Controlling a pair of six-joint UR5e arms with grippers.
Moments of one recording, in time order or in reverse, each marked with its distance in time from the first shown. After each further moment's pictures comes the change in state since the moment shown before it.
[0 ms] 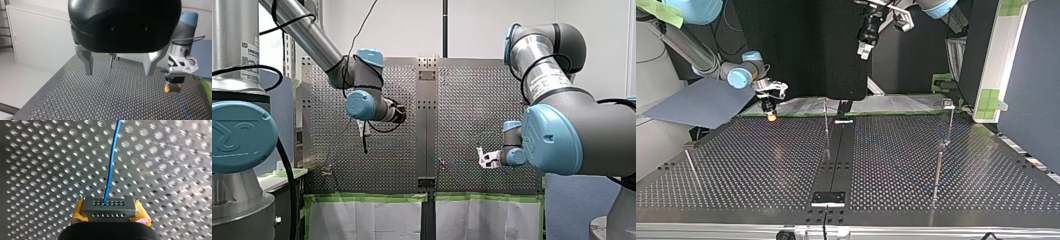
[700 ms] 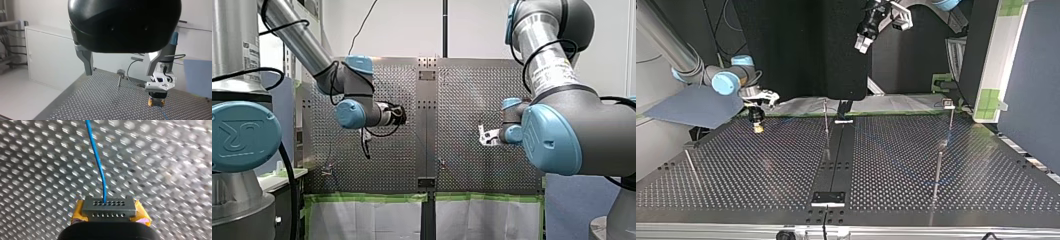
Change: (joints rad) left arm 0.036 0.026 -0.095 0.155 0.140 -0.043; right arm 0.007 -0.171 0.000 0.095 0.092 0.049
